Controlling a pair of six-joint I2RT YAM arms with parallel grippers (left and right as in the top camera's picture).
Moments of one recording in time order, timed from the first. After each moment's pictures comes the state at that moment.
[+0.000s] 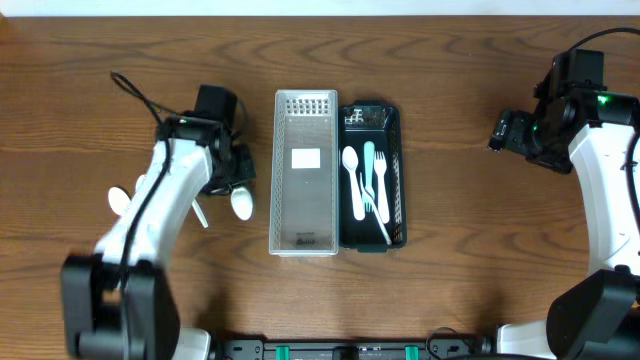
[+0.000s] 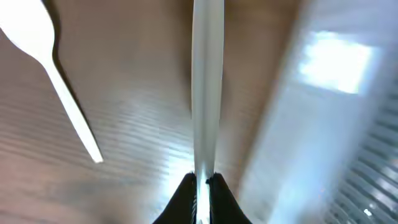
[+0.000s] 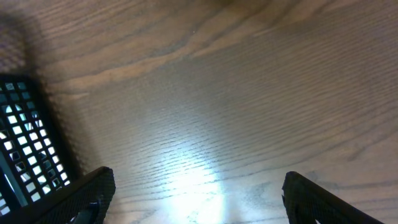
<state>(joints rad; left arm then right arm) -0.19 1.59 1.23 -1.00 0.03 -0.42 -0.14 1.62 1.44 -1.10 -0.01 0.24</state>
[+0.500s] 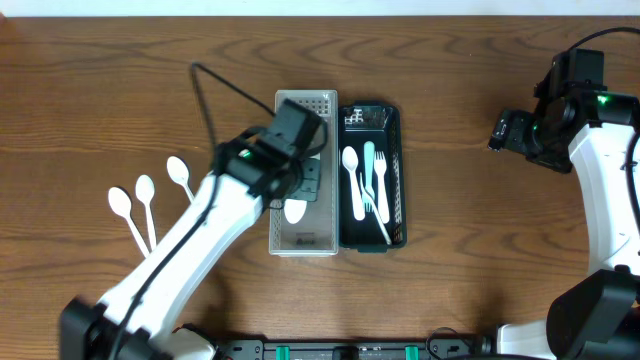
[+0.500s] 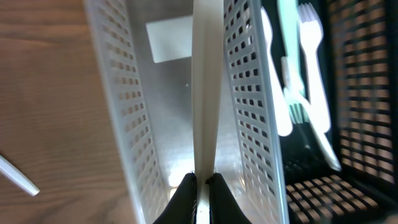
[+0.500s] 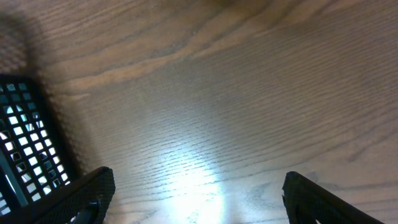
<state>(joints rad) -0.55 1.51 1.27 -0.97 -0.01 -0.36 -0.14 1.62 1.44 -1.10 -0.01 0.24</state>
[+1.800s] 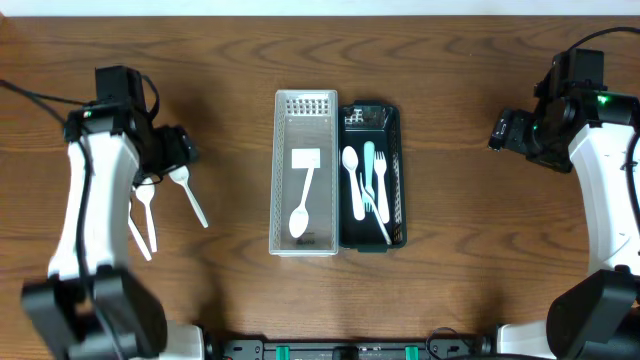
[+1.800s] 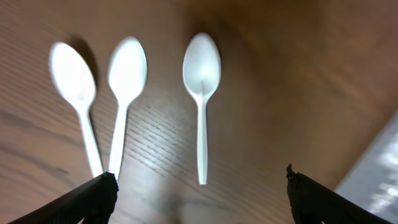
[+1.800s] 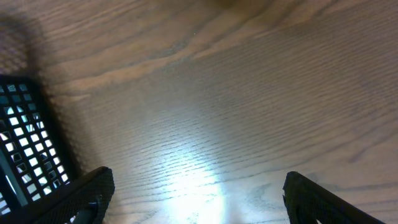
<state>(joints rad) 0.19 1.65 1.34 -1.07 -0.01 -0.30 -0.14 1.62 1.44 -1.10 -0.01 0.24</state>
